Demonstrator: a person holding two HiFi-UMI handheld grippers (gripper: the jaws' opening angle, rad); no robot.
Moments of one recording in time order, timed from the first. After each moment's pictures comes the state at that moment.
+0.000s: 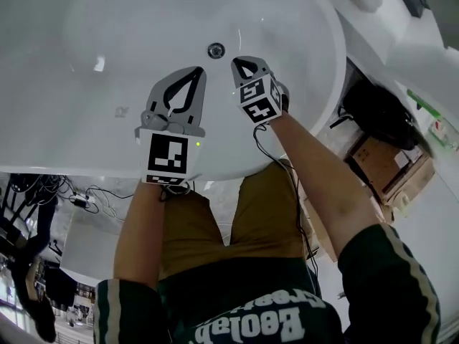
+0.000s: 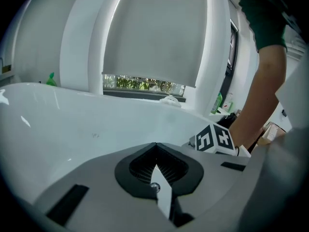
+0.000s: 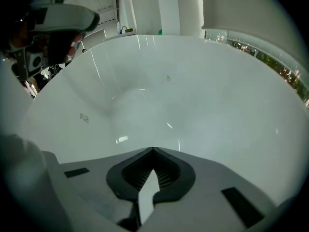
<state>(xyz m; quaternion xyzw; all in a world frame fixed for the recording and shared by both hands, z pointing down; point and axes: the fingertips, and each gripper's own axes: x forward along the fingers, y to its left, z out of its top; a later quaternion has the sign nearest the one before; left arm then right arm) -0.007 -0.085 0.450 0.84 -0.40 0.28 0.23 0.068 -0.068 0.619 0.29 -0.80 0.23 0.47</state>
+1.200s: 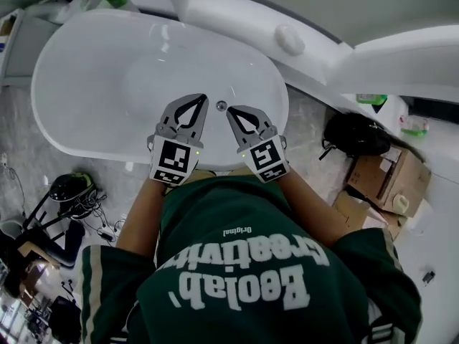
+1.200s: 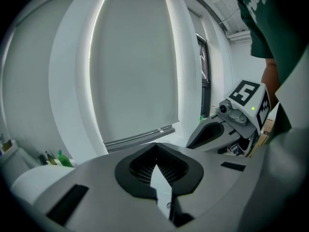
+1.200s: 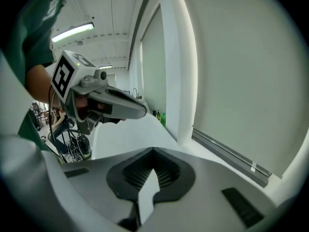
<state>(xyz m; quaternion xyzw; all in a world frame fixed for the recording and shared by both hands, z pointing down) -0.012 -0.068 0.116 0.89 -0.37 0.25 0.06 0.034 -0.038 0.164 0.36 -0.89 0.11 0.25</state>
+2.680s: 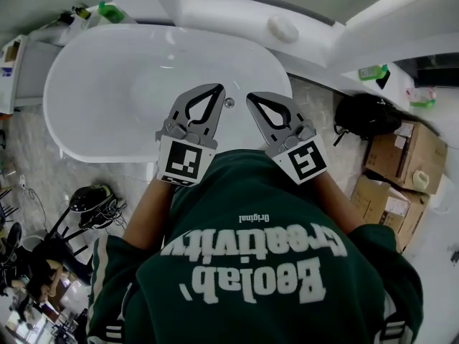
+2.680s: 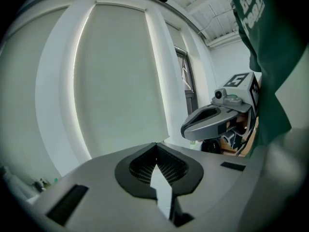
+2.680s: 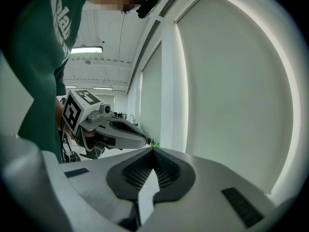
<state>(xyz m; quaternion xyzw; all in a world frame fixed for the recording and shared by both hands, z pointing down) 0.041 -0.037 0.032 0.92 -0.32 0.21 -0.03 0.080 -0.012 0.029 0.41 -0.91 0.04 0.10</state>
